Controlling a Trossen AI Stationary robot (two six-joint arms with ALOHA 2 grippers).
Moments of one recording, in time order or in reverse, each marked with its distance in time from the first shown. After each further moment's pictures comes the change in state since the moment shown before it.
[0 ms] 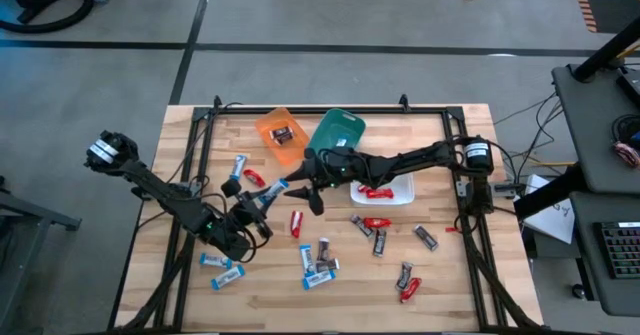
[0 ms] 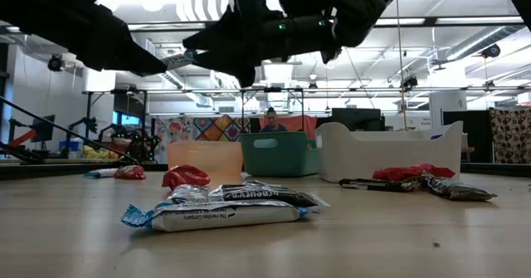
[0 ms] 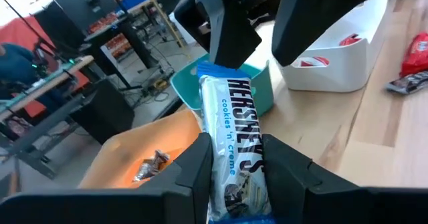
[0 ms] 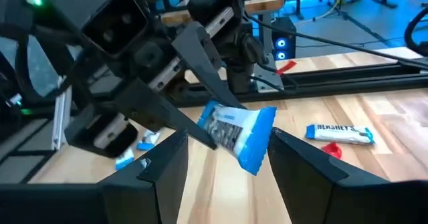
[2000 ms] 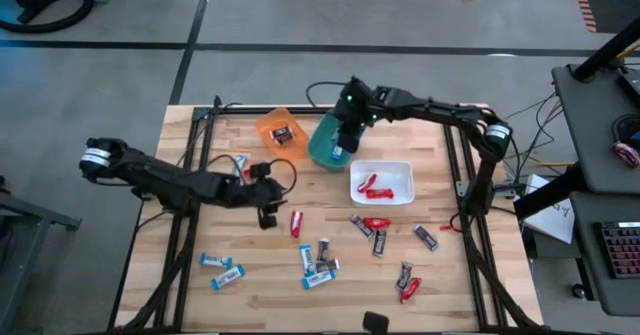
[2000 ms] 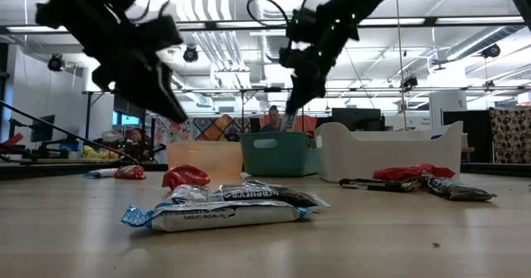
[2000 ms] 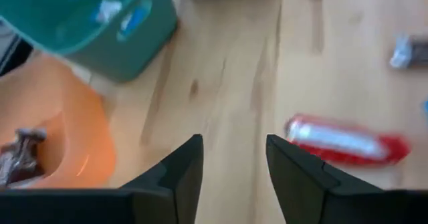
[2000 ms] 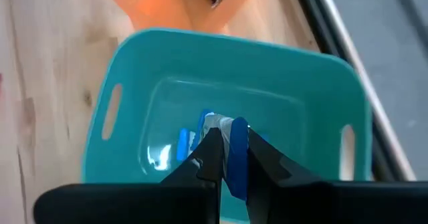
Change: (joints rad) left arm 0.462 -0.045 0.028 -0.042 0.902 0.366; right arm -0.429 -0.119 0.284 -1.207 0.092 -0.320
